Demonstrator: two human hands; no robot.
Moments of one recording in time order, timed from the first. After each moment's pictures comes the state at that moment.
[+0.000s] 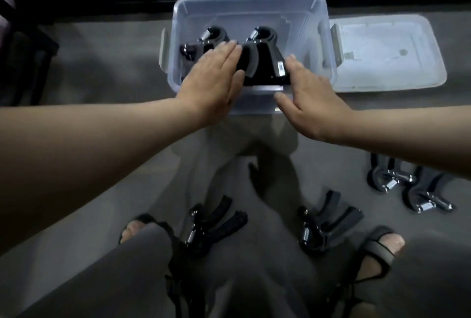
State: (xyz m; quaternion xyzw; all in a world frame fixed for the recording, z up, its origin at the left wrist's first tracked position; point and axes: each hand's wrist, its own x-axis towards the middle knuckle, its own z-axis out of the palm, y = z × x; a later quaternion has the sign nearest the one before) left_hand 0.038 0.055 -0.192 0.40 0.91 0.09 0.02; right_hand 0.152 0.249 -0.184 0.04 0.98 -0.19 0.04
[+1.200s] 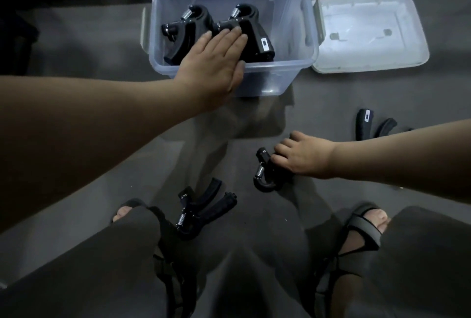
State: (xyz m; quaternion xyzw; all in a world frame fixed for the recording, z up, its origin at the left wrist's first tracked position) left_hand 0.058 0.074 -0.196 0.44 0.90 0.01 -0.01; right_hand 0.250 0.265 -0.274 -0.37 0.89 0.19 0.17
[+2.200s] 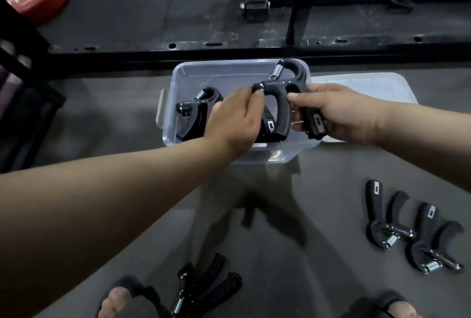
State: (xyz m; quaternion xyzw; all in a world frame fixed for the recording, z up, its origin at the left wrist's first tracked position) left_hand 0.042 0.124 -0.153 0.26 0.88 0.40 0.04; right_hand 0.104 0.312 -0.125 0.20 0.65 -0.72 0.14
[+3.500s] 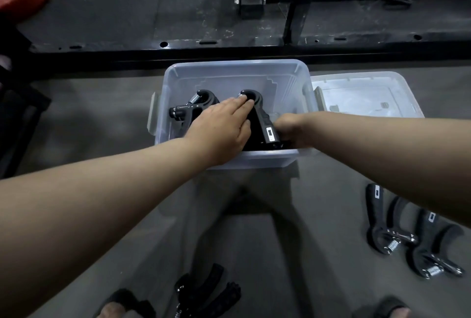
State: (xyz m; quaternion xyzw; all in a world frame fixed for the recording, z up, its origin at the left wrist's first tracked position) left_hand 0.003 0.106 -0.189 0.41 0.90 0.10 0.07; right_hand 0.046 0.282 -0.209 0.33 0.75 -0.49 0.30
